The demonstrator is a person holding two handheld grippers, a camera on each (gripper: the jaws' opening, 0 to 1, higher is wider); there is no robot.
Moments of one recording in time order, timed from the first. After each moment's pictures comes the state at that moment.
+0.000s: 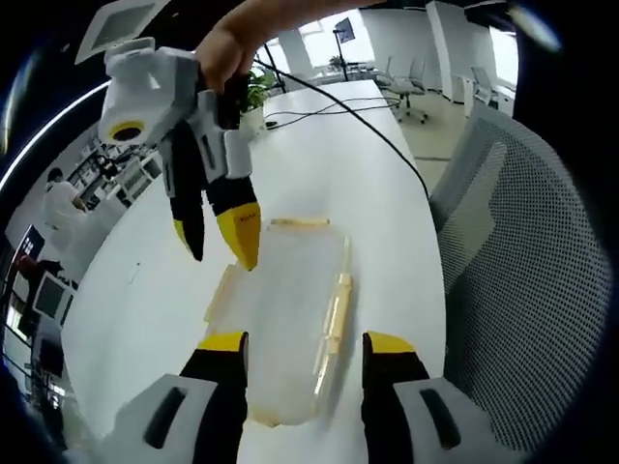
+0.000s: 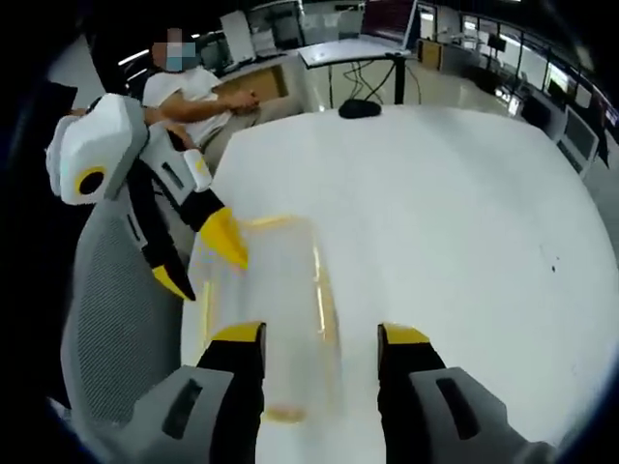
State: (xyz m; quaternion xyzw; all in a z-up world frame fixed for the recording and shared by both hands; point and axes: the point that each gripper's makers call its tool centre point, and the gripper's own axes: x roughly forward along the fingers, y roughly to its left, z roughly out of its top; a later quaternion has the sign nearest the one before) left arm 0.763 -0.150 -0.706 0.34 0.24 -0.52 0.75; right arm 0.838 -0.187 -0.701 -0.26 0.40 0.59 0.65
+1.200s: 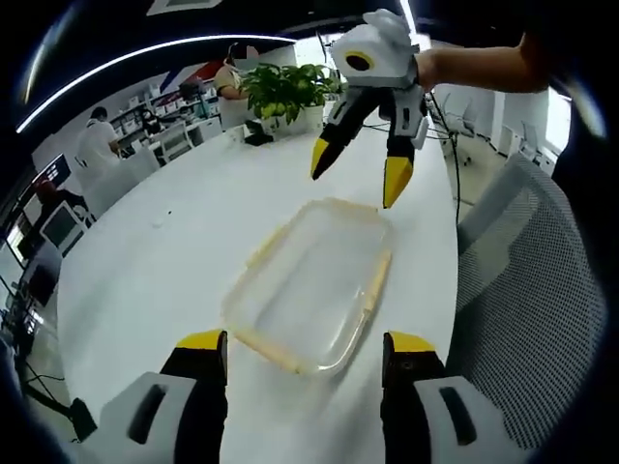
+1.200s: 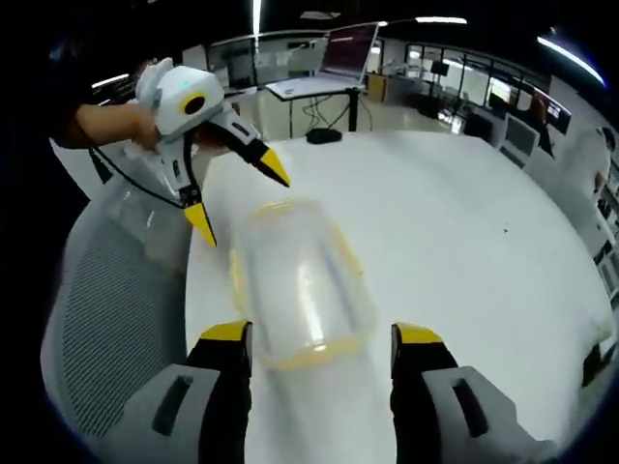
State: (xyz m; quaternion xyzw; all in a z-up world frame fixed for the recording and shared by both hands) left arm 0.775 -0.107 -0.709 0.25 0.28 -0.46 0.81; right arm 0.786 -0.241 -0.699 -0.21 0.33 0.52 0.76
